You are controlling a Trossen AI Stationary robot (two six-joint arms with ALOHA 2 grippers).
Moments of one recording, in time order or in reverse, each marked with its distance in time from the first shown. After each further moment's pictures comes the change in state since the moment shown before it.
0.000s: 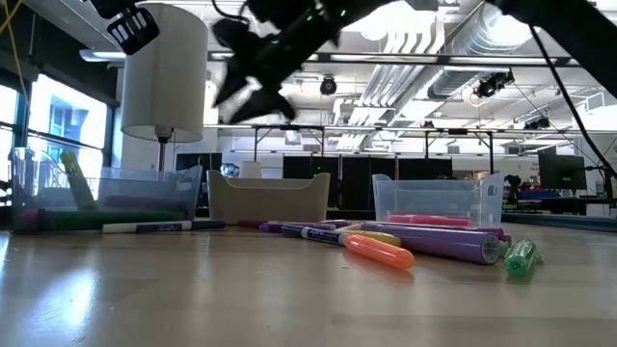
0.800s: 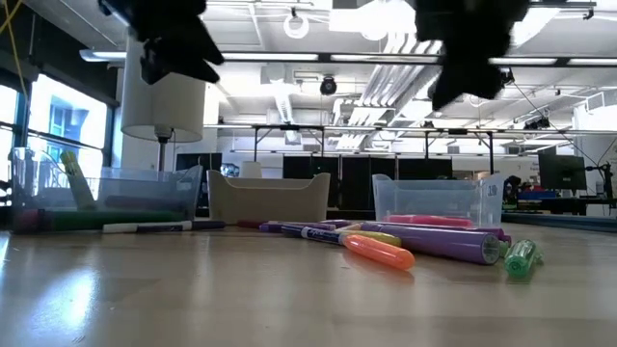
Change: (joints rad) left arm 0.000 0.295 0.039 0.088 -0.407 -0.209; right arm 0.343 -0.876 -1.000 -0.204 0.258 0.283
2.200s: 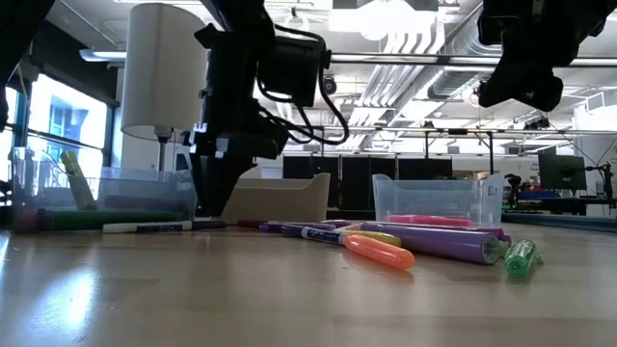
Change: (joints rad) left arm 0.217 0.906 0.600 -0.707 0.174 -0.043; right arm 0.101 -0.438 -0.344 0.074 0.147 0.156
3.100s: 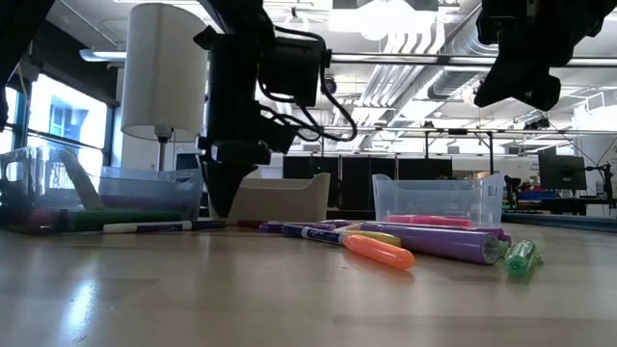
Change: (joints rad) left arm -0.001 0.000 -0.022 0.046 -0.095 0.175; right arm -0.002 0.000 0.000 0.005 0.039 0.008
